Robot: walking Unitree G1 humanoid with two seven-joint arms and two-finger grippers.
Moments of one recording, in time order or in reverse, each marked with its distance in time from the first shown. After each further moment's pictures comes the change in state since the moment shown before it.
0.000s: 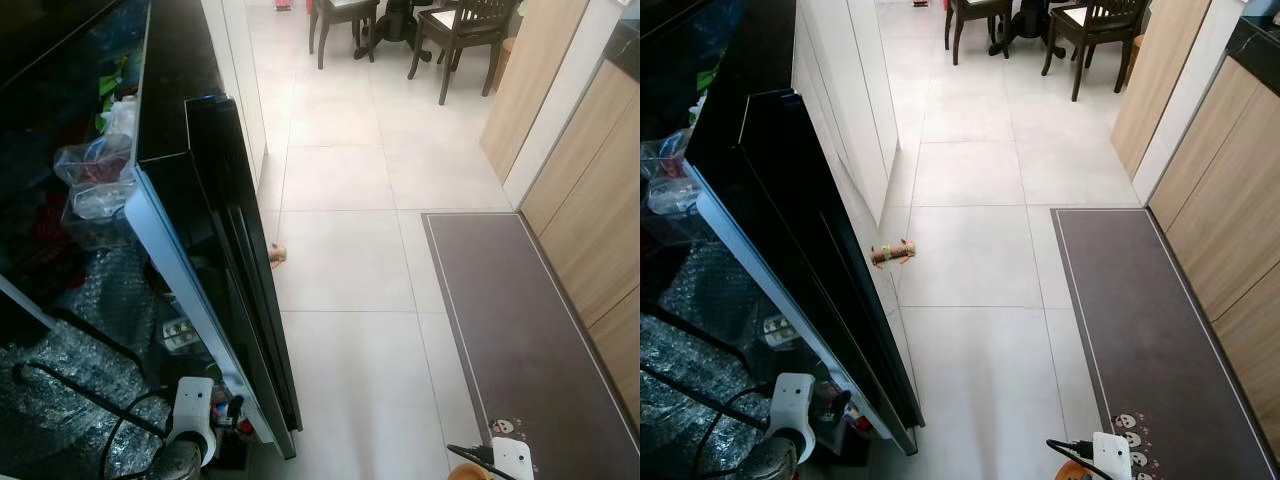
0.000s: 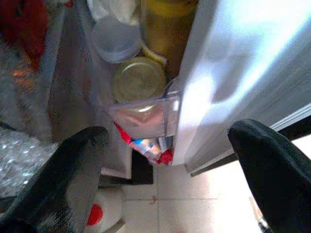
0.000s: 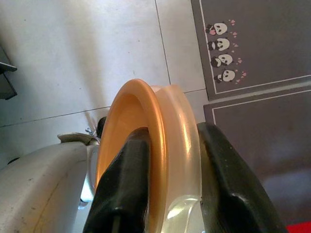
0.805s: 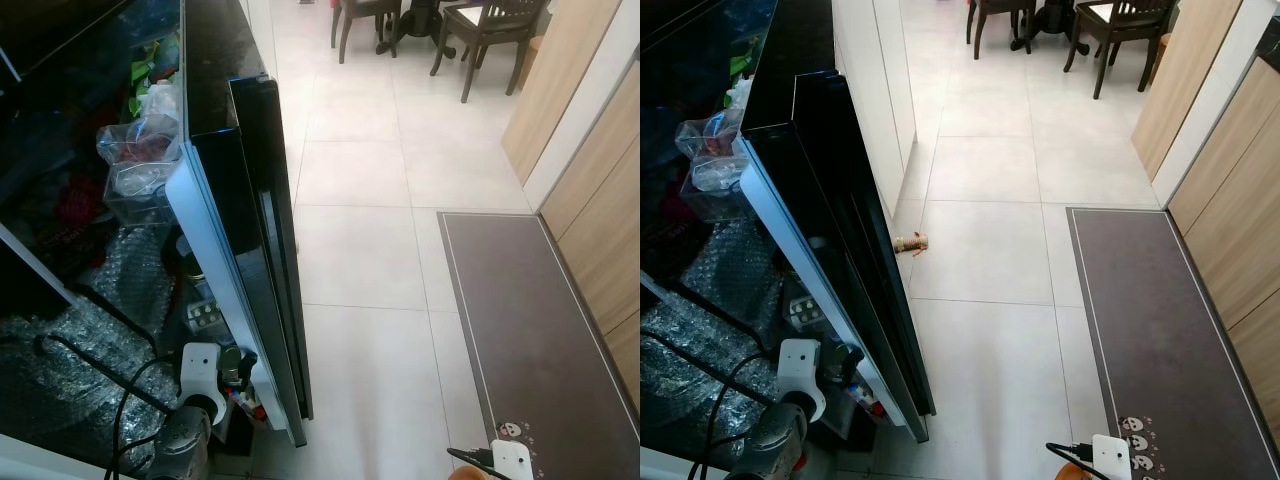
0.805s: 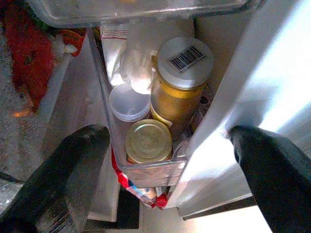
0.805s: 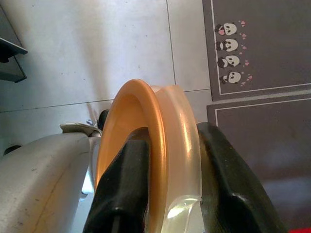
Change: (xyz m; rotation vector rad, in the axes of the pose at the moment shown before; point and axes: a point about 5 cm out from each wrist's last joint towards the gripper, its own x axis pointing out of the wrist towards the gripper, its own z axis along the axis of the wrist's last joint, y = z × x) left arm 0.015 -0.009 0.045 -0.041 -0.184 -0.067; right arm 0.000 -0.001 -0.003 -0.009 0.005 0.012
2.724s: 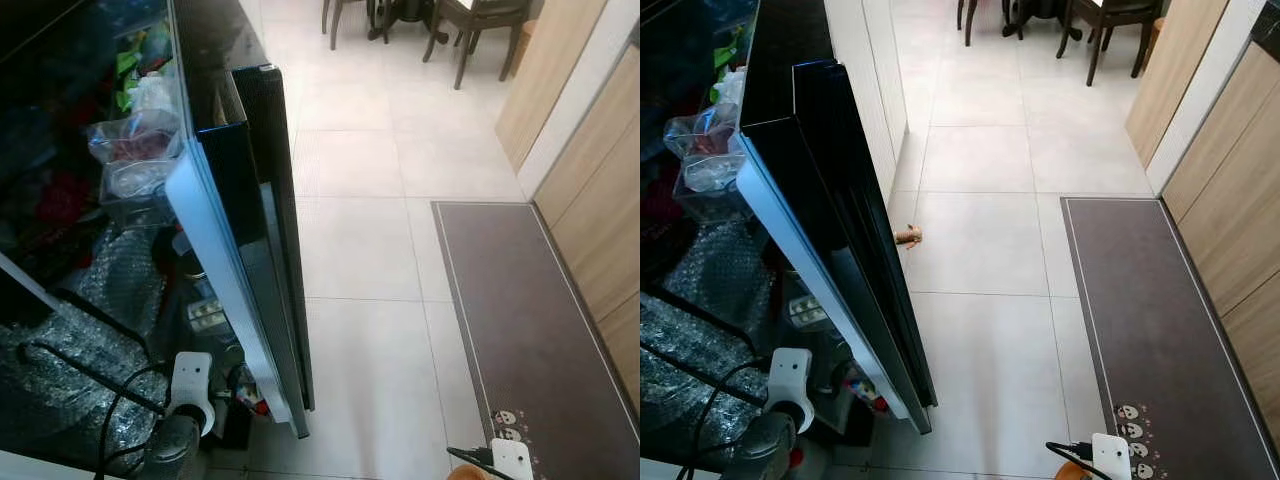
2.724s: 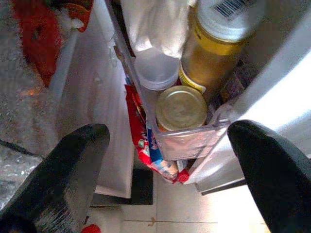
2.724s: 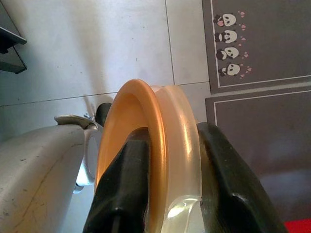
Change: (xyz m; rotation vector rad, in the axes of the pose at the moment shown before) left arm -0.007 0.013 -0.011 0.039 0.066 0.052; right arm 0.000 0.000 0.002 -0.010 -0.001 0.008
